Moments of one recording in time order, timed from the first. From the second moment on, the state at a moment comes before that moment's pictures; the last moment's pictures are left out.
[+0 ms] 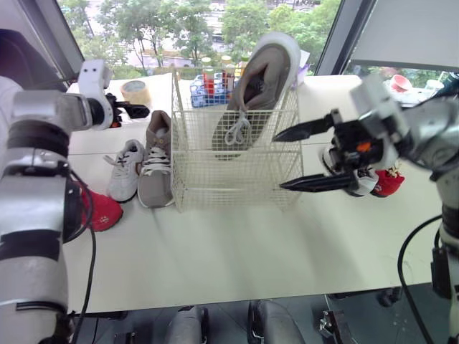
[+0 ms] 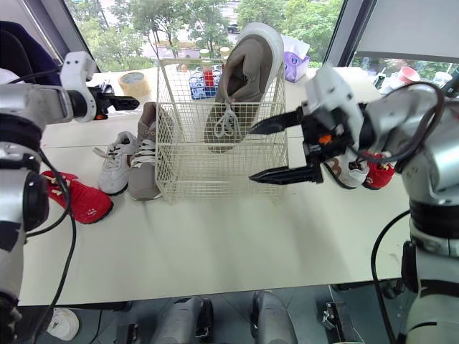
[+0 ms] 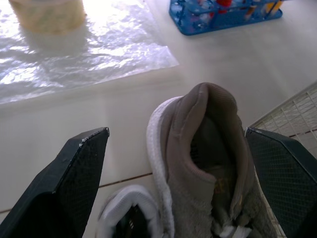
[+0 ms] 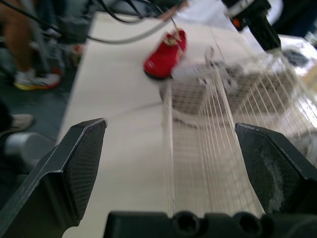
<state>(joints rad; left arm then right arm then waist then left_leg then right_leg) -1.47 0.69 -0.14 1.20 -0.30 0.70 -0.60 -0.77 -0.89 -0.05 -0.38 0.61 0.85 1.26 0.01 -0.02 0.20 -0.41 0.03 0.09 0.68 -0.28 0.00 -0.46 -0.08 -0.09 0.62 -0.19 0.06</state>
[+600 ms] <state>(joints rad) -1.40 0.51 0.00 1.36 -0.07 0.44 -0.44 -0.71 -0.84 -0.18 -0.55 0.79 0.95 0.88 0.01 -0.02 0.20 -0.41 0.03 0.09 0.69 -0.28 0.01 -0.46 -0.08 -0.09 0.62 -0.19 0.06</state>
